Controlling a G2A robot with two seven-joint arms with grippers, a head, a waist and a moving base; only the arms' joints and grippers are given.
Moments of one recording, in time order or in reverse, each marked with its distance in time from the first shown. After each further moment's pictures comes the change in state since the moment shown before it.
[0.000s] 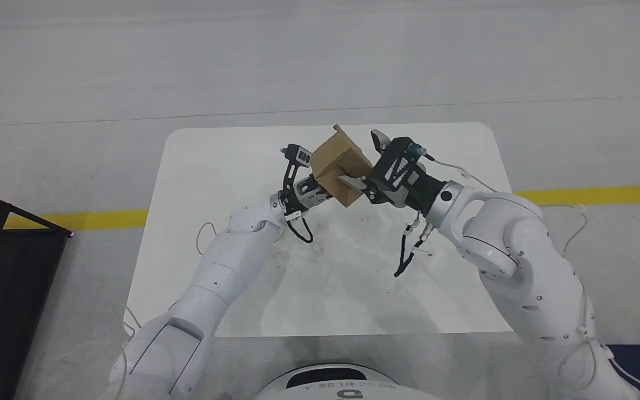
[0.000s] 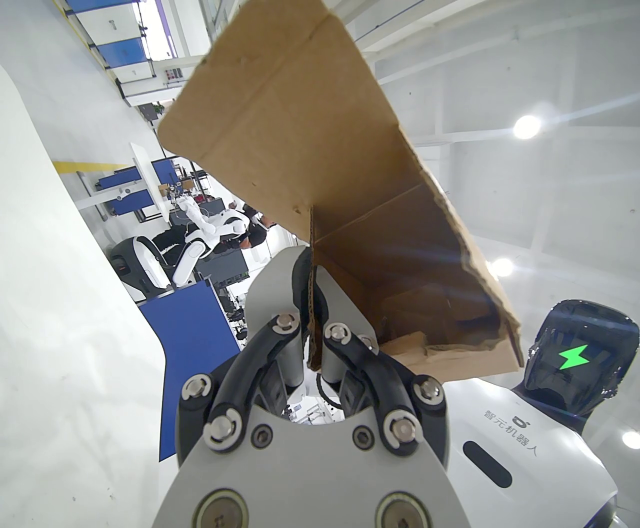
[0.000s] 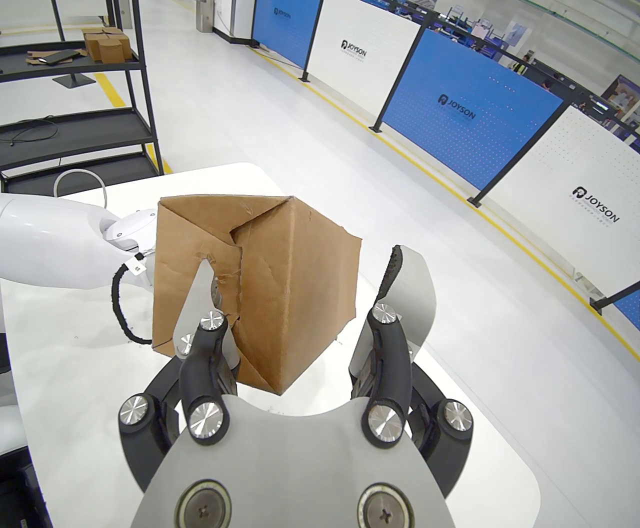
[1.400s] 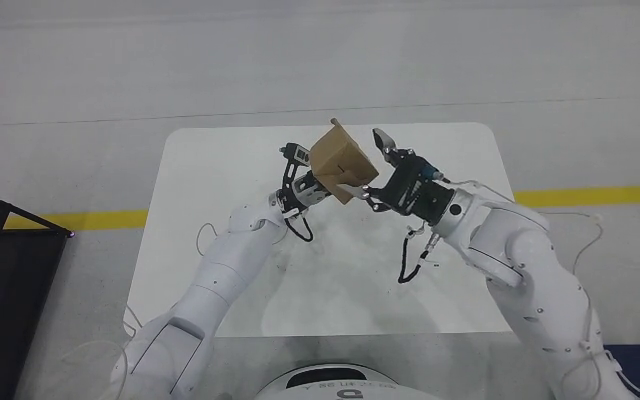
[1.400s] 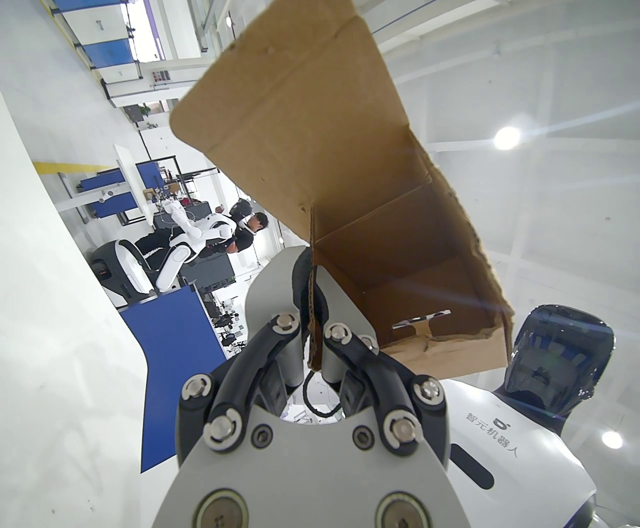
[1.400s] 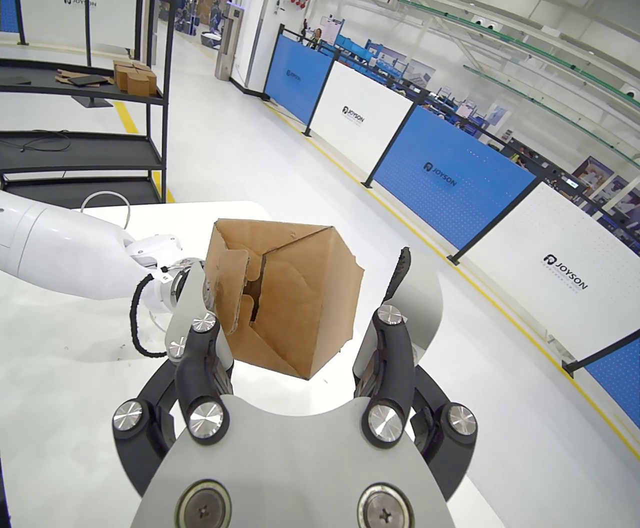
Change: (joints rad) left arm 0.001 -0.006 -0.010 0.003 -0.052 0.025 -0.024; right arm -0.067 0.015 0.039 -0.035 -0.093 -0.071 -0.234
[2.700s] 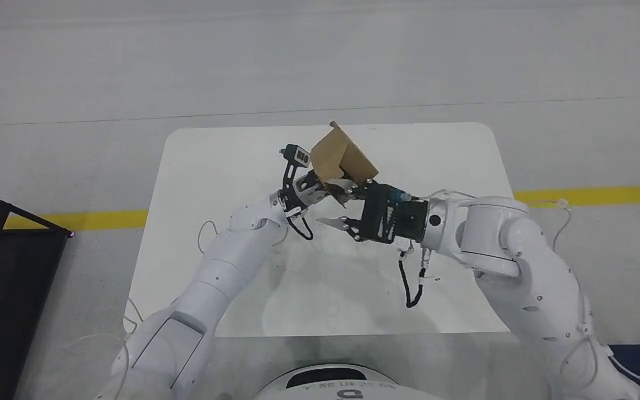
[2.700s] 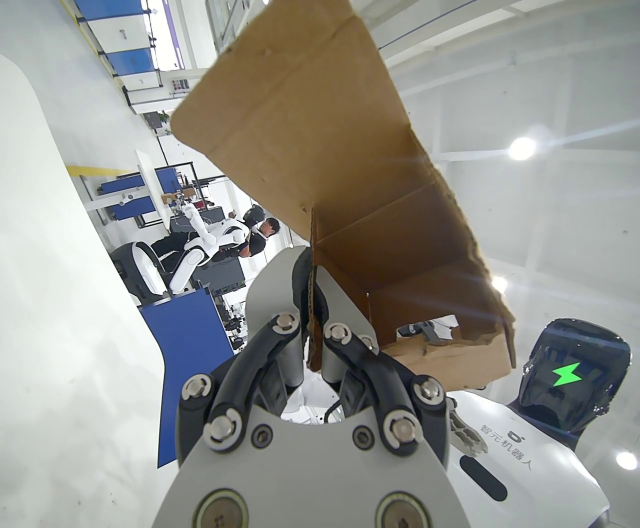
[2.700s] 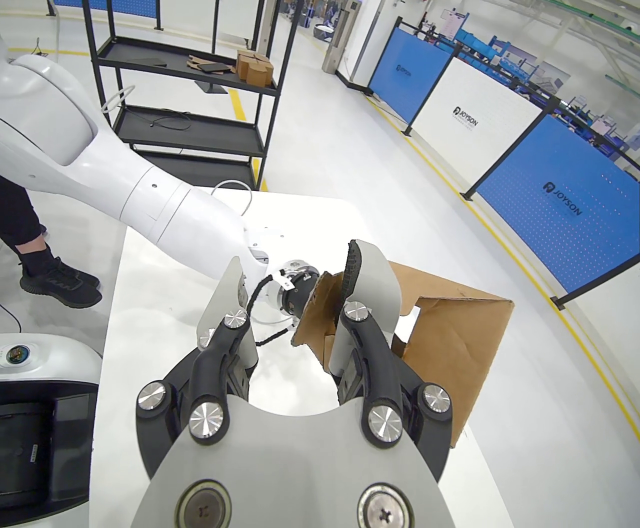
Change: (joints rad) left arm -0.037 -0.006 0.036 0.081 0.000 -0.028 0.028; right arm 0.088 0.002 -0.087 0.034 0.192 -0.235 0.163
